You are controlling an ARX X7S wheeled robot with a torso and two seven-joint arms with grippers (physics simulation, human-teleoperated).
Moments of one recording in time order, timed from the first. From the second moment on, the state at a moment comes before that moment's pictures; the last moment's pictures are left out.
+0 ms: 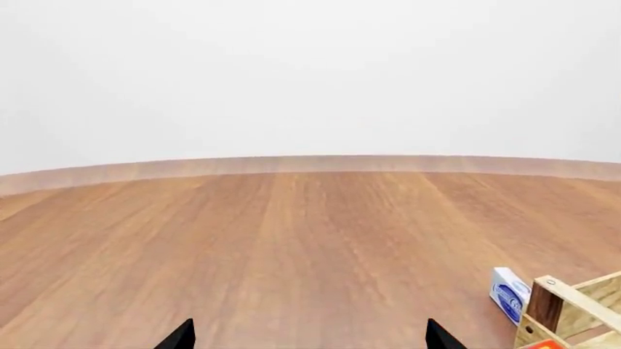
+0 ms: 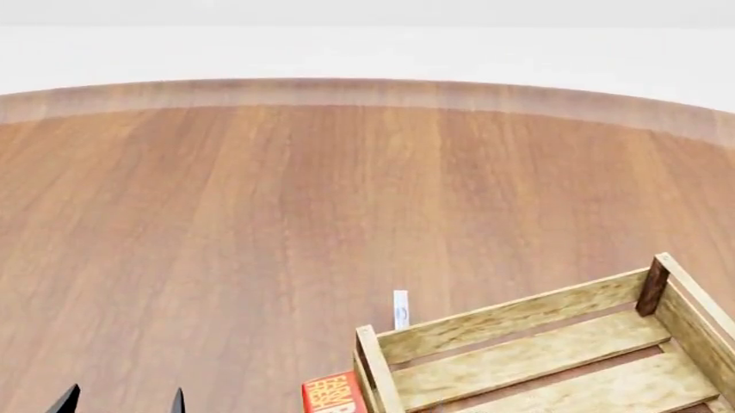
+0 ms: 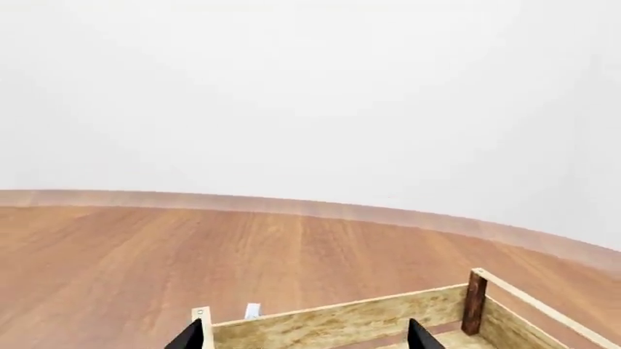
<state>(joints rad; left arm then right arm) -0.01 -0.18 0.22 -0.03 -0.17 0.09 -0.21 -0.24 0.23 -0.25 -0.36 0.05 -0.05 0.33</state>
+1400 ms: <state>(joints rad) -0.02 -0.21 0.26 -0.03 -0.20 0.10 -0.24 -0.60 0.26 -0.32 -0.35 -0.15 -0.49 0.57</state>
